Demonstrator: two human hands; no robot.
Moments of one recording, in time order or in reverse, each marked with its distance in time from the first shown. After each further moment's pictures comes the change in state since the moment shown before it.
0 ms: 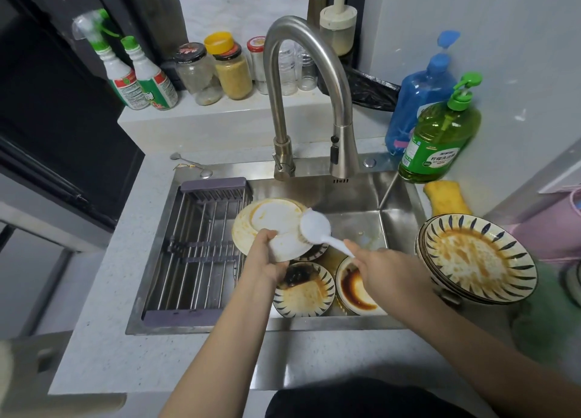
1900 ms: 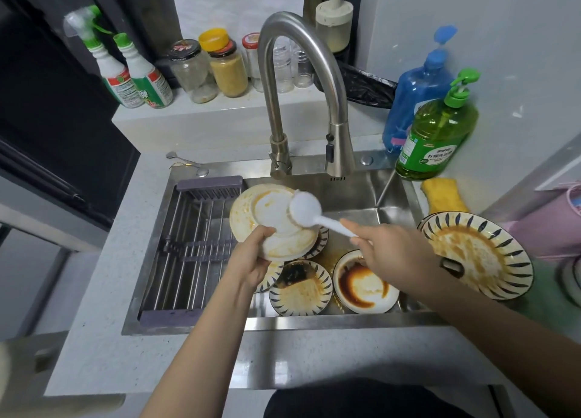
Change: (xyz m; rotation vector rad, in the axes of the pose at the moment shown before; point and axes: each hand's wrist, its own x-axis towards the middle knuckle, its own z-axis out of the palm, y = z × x) left_hand 0.004 0.015 -0.019 0.191 -0.181 0.157; right_hand 0.020 0.023 -0.018 0.167 0.030 -0.004
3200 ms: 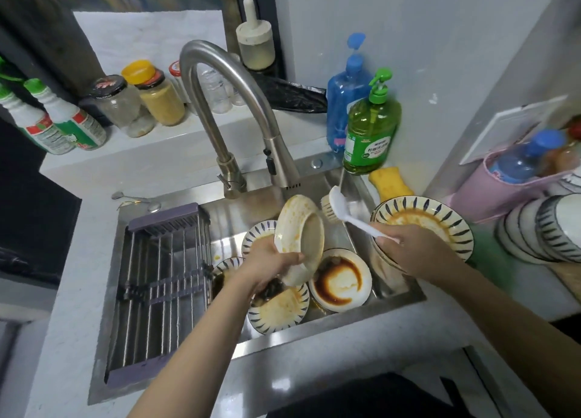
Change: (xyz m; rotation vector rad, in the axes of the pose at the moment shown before) left_hand -0.003 -0.022 0.060 1.106 -0.306 0.076; right_hand -0.044 0.070 0.006 0.515 0.020 0.360
